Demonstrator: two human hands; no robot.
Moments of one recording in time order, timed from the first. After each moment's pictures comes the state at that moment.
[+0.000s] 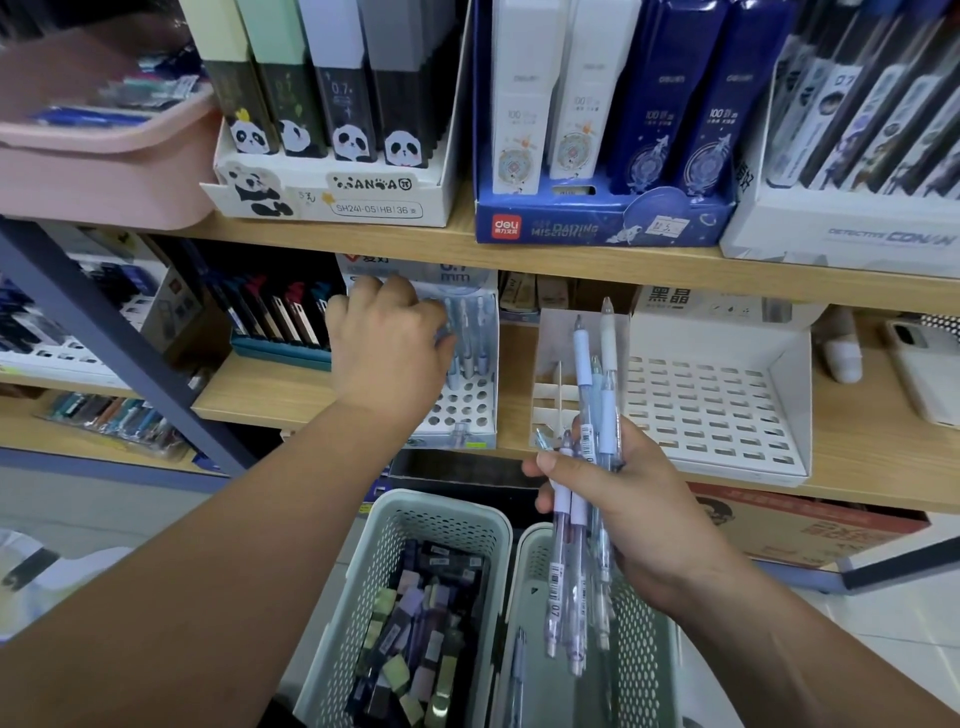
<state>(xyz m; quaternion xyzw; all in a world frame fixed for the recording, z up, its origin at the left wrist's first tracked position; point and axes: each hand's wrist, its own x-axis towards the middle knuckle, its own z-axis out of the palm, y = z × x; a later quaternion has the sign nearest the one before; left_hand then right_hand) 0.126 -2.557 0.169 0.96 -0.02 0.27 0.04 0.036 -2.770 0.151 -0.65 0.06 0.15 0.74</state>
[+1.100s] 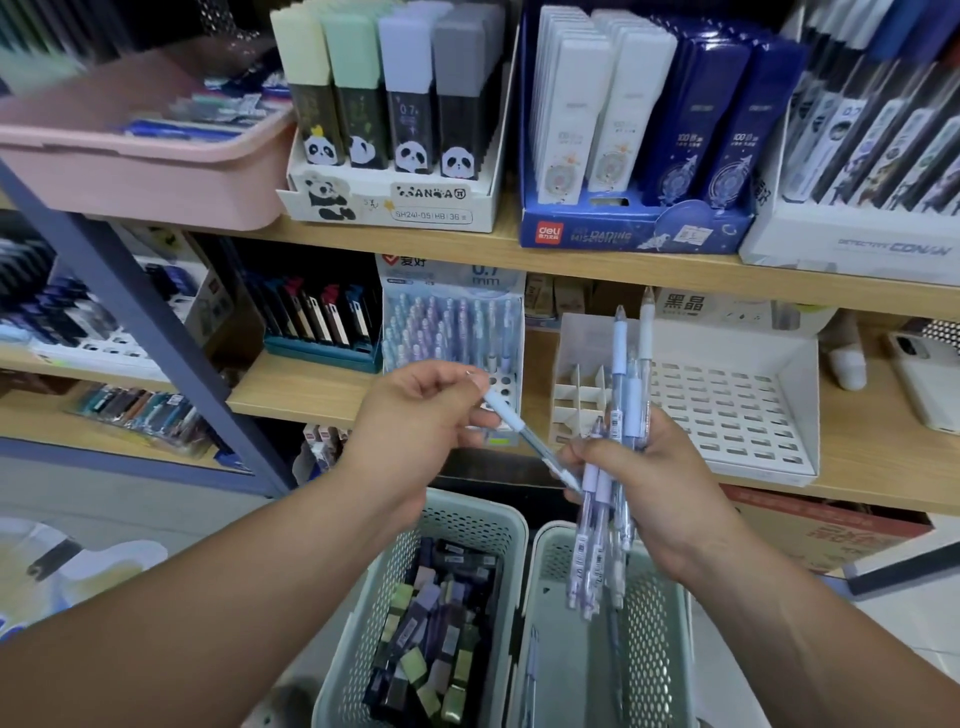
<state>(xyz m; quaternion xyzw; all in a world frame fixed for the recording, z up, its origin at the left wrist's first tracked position) 0.041 -2.557 0.185 0.64 0.13 -0.01 0.76 0.040 -2.765 0.148 -0.67 0.08 0.08 0.73</state>
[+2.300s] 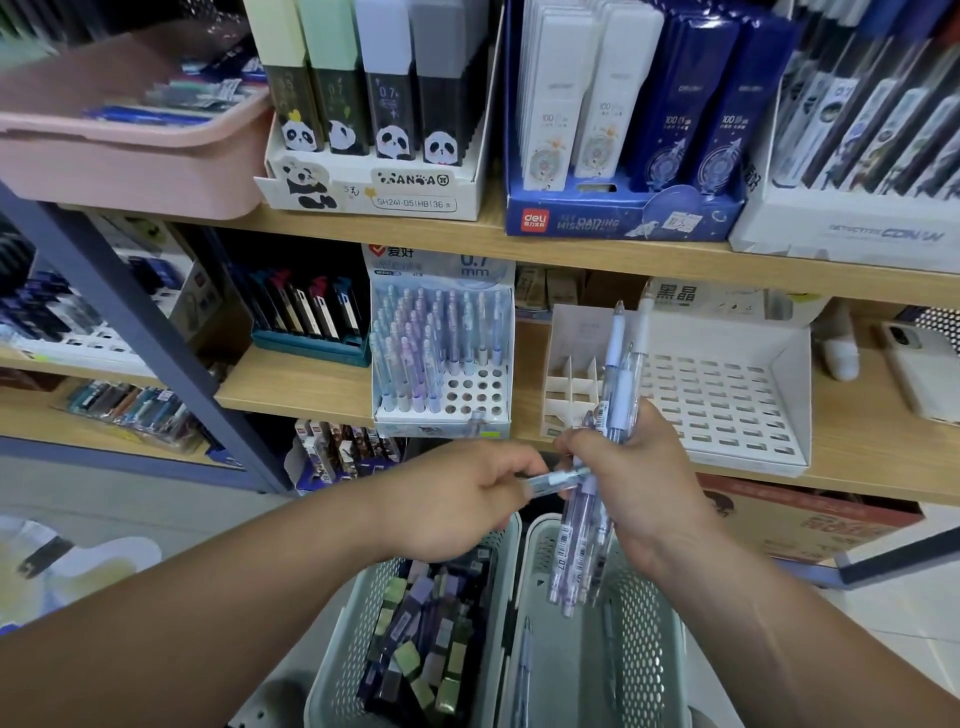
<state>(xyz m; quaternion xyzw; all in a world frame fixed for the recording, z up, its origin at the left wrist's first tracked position) 0.028 -2.565 0.173 0.84 -0.19 -0.27 0.42 0.036 -2.750 0.154 -0.71 0.13 0.03 0.69</state>
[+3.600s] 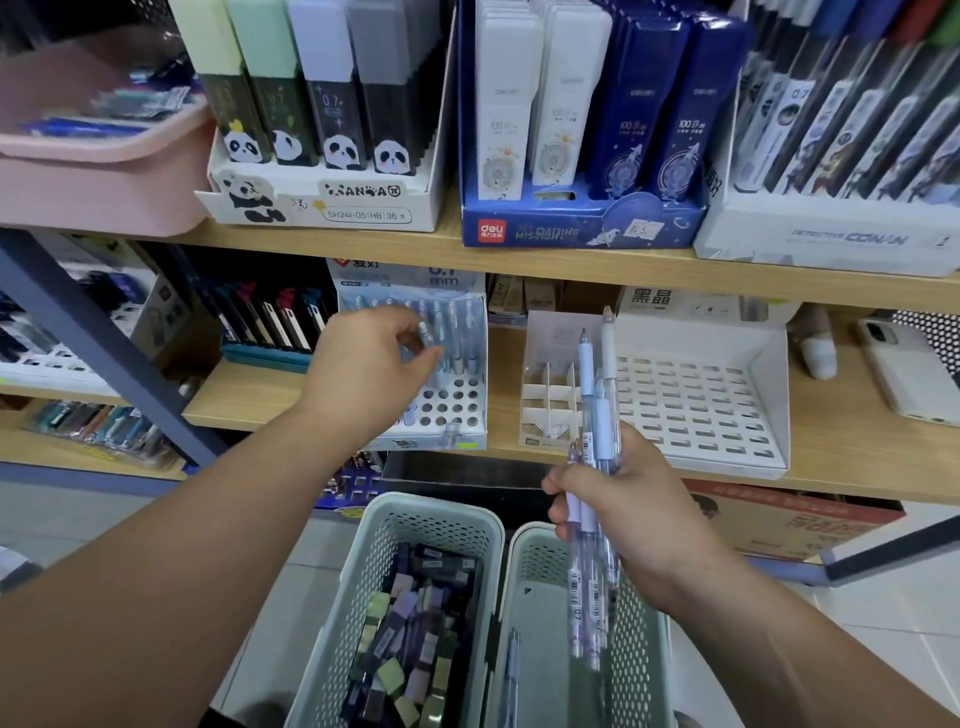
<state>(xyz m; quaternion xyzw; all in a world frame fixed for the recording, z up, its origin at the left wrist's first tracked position) 0.114 -2.538 0.176 0.93 -0.06 0.21 0.29 0.032 -2.776 0.147 -0.67 0.11 0.13 0.72</state>
